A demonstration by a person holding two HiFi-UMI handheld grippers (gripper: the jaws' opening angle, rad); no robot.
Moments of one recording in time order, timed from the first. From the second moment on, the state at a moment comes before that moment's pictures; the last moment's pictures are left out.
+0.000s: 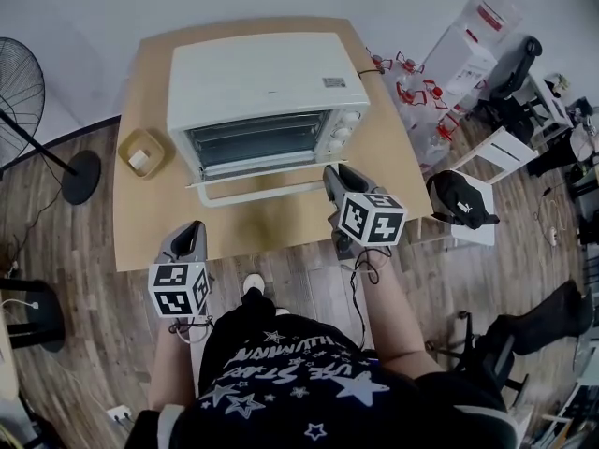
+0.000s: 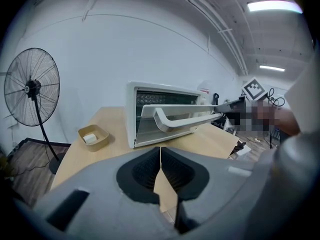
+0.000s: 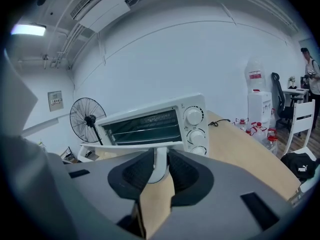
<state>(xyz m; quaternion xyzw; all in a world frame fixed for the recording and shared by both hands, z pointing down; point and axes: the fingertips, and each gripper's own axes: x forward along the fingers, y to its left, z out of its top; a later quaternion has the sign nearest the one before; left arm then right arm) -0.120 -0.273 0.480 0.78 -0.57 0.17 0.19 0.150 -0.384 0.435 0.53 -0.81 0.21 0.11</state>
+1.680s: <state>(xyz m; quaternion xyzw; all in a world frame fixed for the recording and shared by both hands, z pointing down) -0.105 -0.211 0.530 0.76 -0.57 0.20 0.23 0.173 -0.288 0.595 0.52 -0.77 0.26 0.25</state>
